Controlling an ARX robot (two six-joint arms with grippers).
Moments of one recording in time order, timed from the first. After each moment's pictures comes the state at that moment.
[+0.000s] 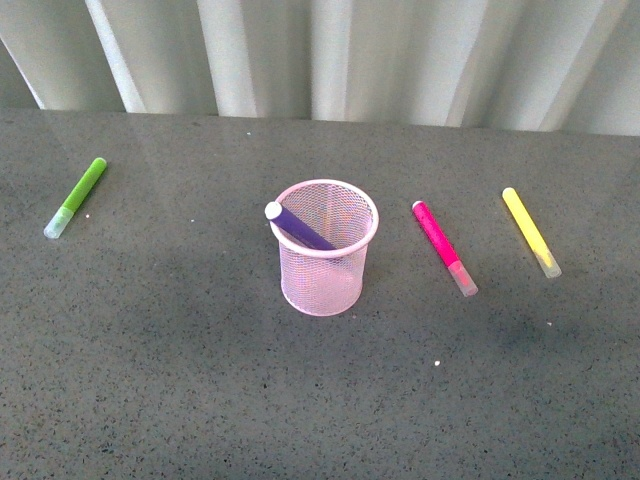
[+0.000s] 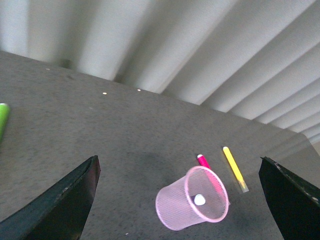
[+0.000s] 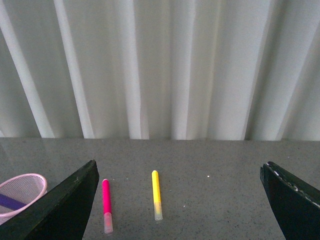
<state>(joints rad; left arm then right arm) 0.14 1.30 0.44 0.59 0.52 -0.36 0.00 0.00 0.02 0.00 0.00 0.00</state>
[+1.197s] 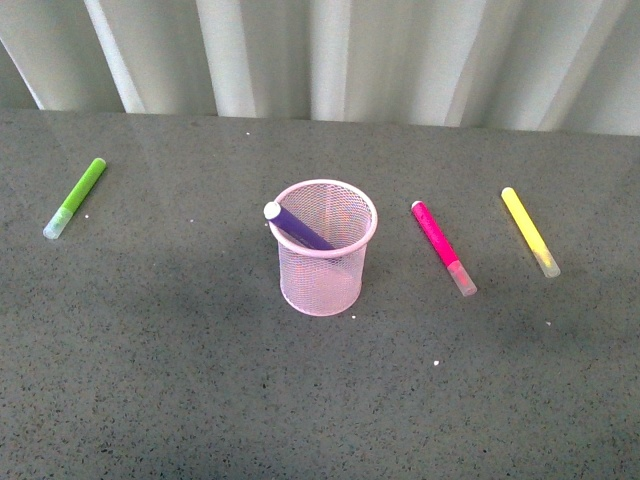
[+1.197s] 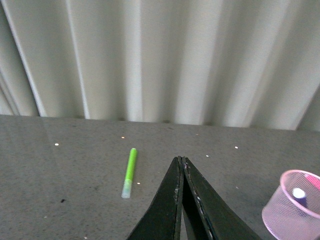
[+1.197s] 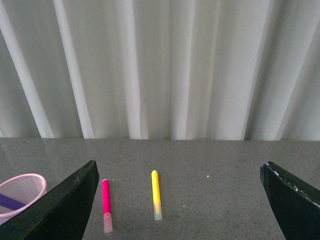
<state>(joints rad) 0.09 0.66 0.01 0.64 0.09 -0.01 0.00 0.00 0.02 0.00 0.00 0.00</state>
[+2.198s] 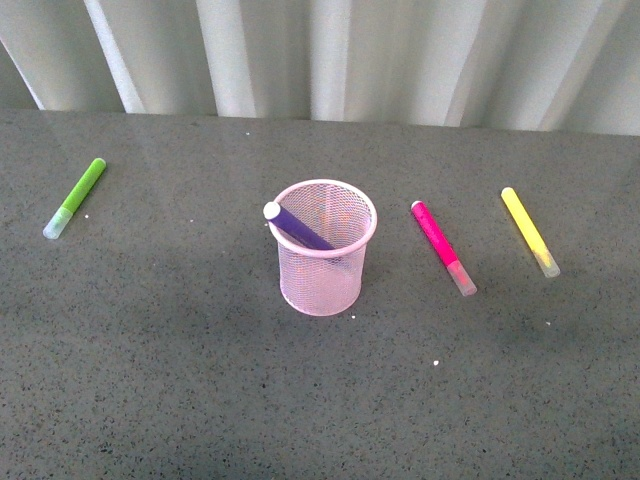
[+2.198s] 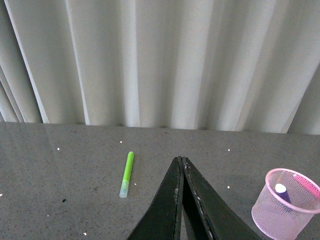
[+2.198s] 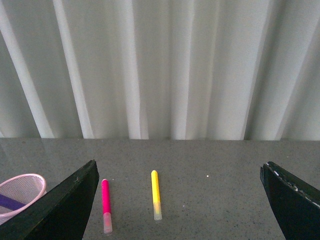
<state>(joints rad) 0.00 0.23 0.01 0.23 0.00 -0.01 0.00 0.00 0.02 0.00 0.00 0.00</state>
